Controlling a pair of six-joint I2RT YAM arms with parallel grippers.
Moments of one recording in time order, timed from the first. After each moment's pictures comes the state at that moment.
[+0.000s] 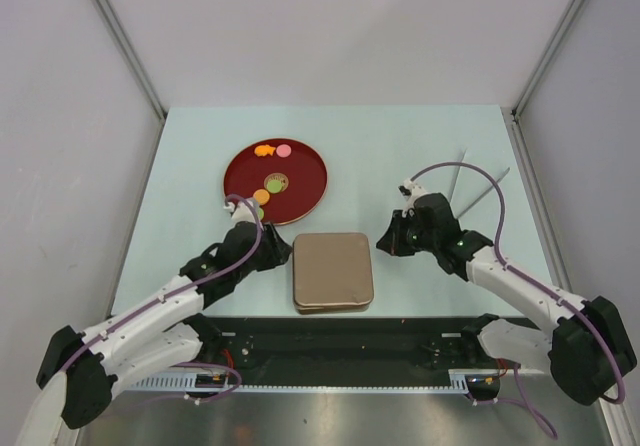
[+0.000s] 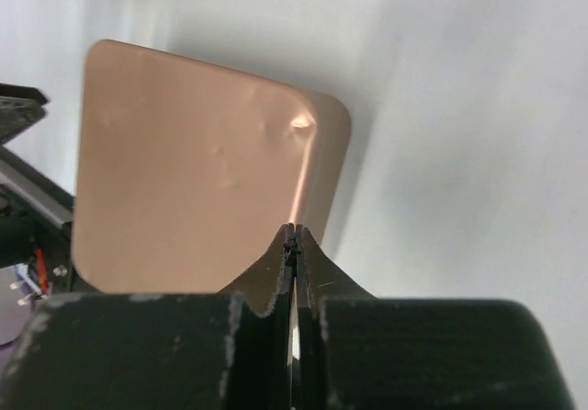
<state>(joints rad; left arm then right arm) -0.70 0.87 0.48 -0.26 -0.21 -0.80 0.55 1.10 0.63 -0.20 -0.23 0.52</state>
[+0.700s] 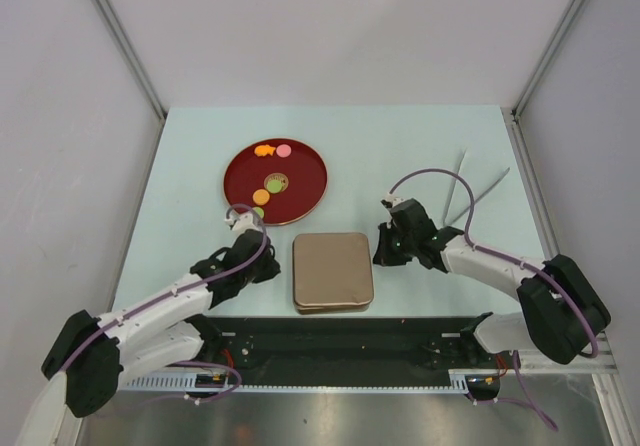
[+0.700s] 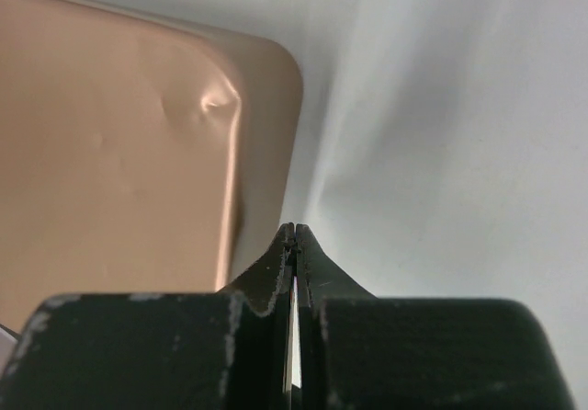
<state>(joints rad) -0.70 0.94 0.41 -0.31 -0.26 -0.89 0.62 1.33 0.64 -0.21 -0.15 0.52</state>
